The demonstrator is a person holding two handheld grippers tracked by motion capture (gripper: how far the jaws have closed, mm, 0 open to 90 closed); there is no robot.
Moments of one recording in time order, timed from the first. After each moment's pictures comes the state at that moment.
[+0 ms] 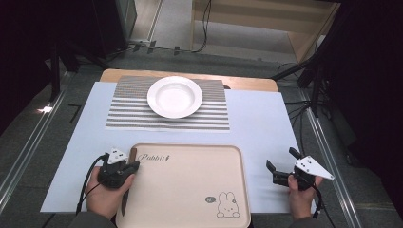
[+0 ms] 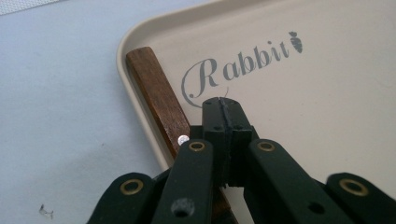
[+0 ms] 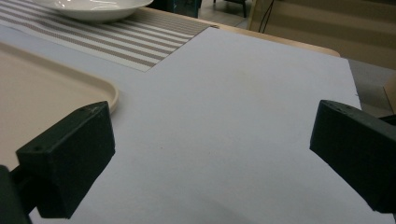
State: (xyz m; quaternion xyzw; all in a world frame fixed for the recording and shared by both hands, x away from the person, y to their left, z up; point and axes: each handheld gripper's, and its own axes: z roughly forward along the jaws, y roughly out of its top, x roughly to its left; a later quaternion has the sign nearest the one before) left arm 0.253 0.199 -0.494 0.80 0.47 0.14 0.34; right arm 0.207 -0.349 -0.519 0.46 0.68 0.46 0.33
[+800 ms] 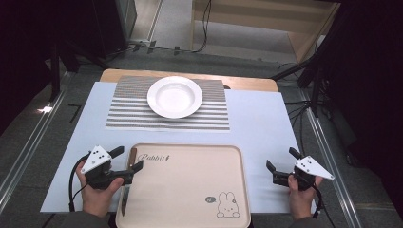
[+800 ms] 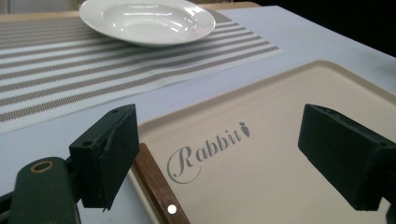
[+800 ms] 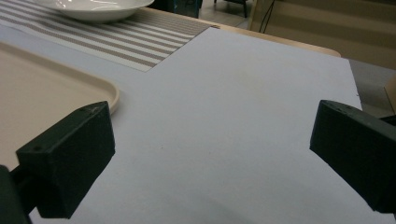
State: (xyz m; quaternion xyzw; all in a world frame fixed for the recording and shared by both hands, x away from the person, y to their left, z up) left arm 0.239 0.220 -0.463 0.75 0.39 0.18 0.51; right arm 0.207 -0.349 -0.519 0.46 0.68 0.46 0.33
